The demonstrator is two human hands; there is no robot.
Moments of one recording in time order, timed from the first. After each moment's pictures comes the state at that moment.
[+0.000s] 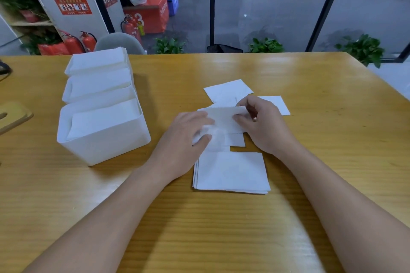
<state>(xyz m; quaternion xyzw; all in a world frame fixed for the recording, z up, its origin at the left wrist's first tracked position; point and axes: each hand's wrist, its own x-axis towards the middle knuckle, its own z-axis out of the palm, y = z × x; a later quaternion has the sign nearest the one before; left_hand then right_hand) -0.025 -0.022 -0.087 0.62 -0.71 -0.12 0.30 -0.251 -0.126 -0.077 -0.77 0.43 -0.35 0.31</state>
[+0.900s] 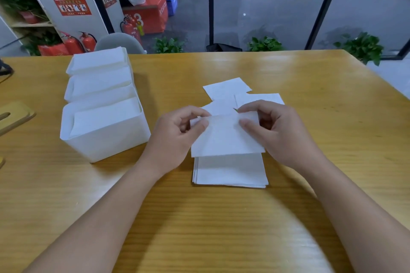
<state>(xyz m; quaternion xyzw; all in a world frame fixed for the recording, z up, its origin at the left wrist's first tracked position) -0.027 -0.005 -0.068 0.55 -0.62 -0.27 0.50 -0.284 -0.078 -0.058 -0.75 0.36 -0.39 0.39</state>
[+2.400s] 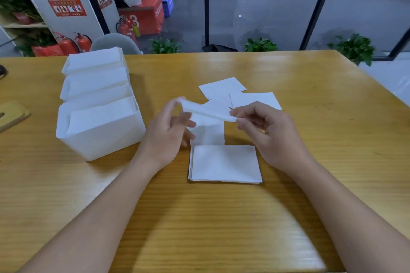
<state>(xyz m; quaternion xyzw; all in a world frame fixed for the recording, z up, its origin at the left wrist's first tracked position) -0.025 -0.005 -0.070 0.63 -0.52 -0.32 0.48 -0.283 -0.068 -0.071 -0.75 0.34 -0.43 0.37</state>
